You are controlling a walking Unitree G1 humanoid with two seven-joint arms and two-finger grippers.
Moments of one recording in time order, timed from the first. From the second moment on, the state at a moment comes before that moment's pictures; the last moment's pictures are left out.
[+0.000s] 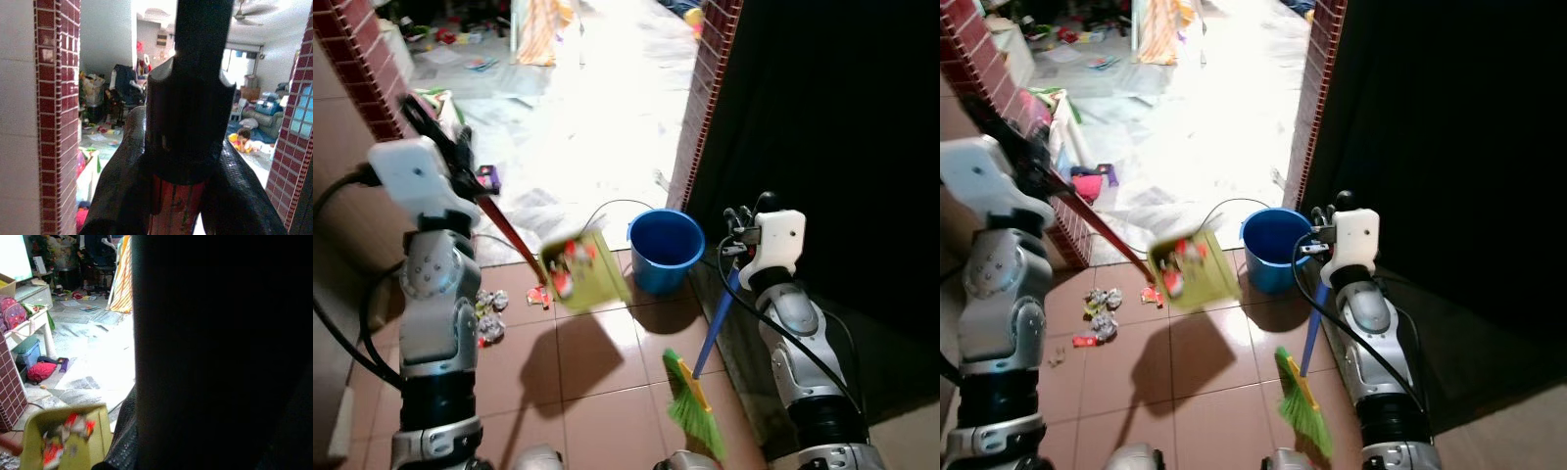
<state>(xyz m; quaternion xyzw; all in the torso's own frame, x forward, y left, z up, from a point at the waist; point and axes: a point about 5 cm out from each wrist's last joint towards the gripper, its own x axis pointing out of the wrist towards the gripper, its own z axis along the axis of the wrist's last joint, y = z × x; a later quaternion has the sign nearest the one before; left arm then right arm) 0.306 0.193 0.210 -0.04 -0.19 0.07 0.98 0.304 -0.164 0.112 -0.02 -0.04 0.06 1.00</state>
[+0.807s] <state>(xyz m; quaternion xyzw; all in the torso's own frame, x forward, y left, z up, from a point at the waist) 0.320 0.178 0.222 -0.06 -0.20 0.07 0.98 0.303 -0.167 0.105 -0.02 -0.02 0.06 1.00</state>
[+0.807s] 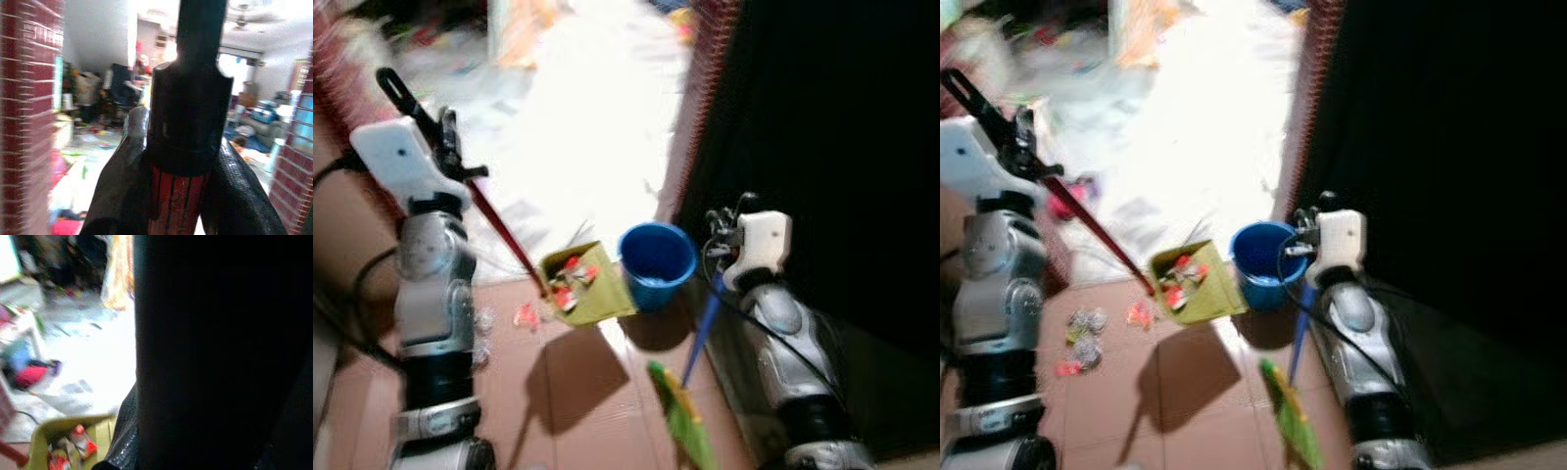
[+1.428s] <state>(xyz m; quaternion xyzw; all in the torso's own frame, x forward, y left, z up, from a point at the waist) 0.324 0.168 0.231 -0.10 -0.21 0.05 0.97 0.304 -0.165 0.105 -0.03 -0.02 0.07 1.00</state>
